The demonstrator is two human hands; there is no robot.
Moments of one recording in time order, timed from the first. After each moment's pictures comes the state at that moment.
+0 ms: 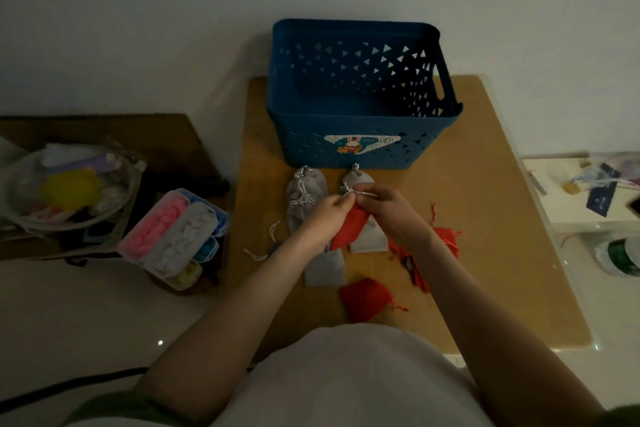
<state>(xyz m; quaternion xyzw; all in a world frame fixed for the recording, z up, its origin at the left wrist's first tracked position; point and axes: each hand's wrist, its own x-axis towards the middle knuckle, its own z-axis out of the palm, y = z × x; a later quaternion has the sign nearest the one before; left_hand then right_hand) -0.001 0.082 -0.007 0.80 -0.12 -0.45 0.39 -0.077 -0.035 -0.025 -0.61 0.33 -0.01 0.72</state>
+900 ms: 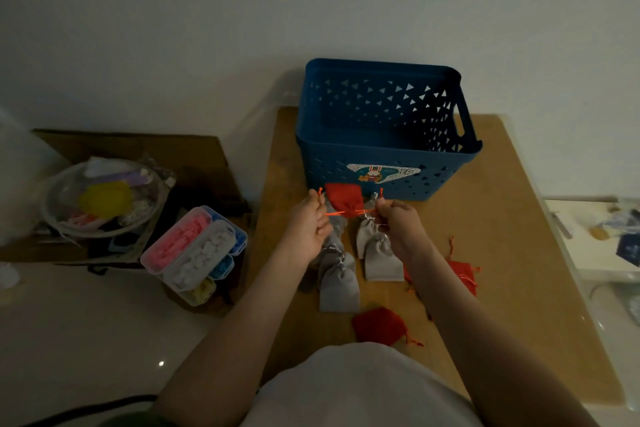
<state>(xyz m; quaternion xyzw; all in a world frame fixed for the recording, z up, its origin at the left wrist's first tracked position) 0.037 0.113 0.014 0.52 0.15 -0.39 0.75 -0.047 -0.022 -0.006 -0.55 0.42 -0.09 0.71</state>
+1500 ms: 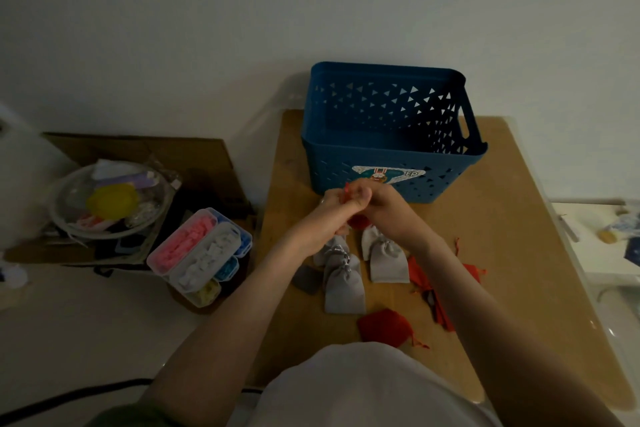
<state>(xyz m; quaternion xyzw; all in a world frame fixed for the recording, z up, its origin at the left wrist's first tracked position) 0.032 0.113 0.051 0.69 -0.16 -0.47 0.53 -0.037 -0.008 0.042 -0.83 0.04 -0.08 0.55</state>
